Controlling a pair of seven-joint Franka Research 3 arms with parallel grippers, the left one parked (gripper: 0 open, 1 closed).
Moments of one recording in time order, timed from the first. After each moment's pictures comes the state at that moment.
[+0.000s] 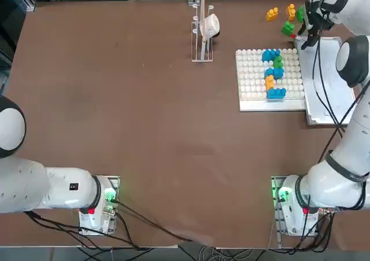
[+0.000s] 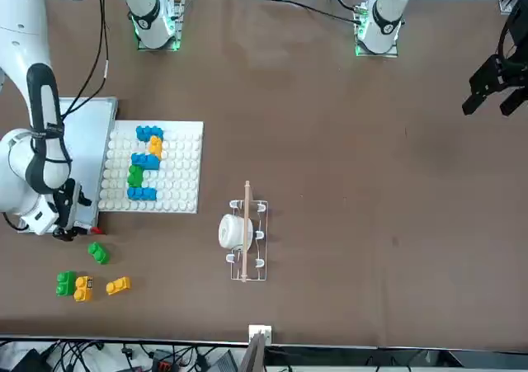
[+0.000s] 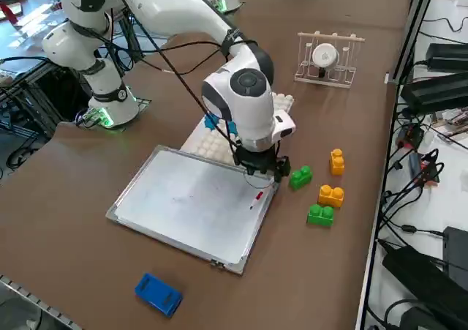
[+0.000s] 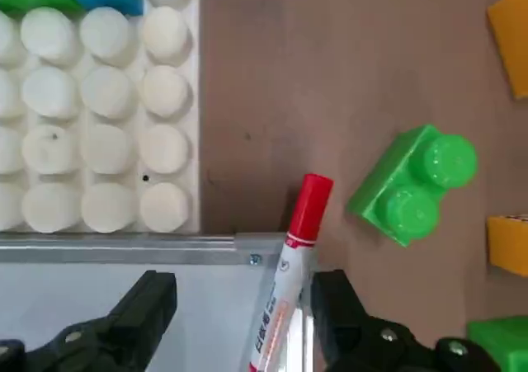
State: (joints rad) arm -0.06 0.72 -0.23 -1.55 0.33 2.23 -2.01
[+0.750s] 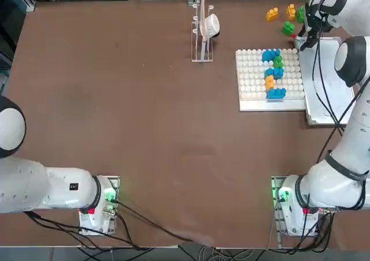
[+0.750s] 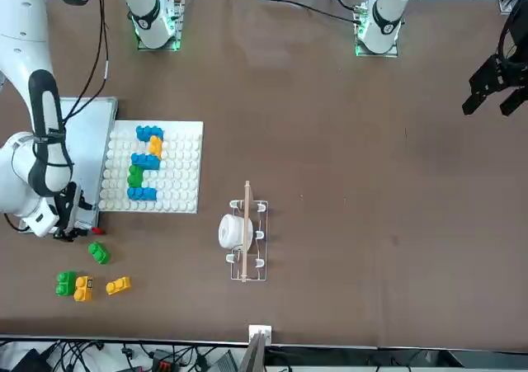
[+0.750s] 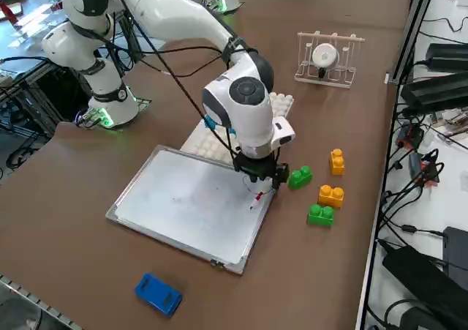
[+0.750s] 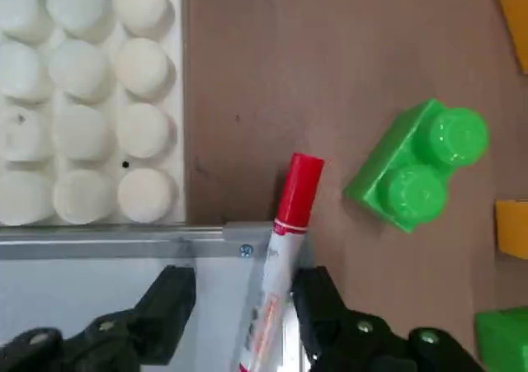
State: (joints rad) arm -0.07 0.75 -0.23 -1.54 0.34 2.26 -2.01
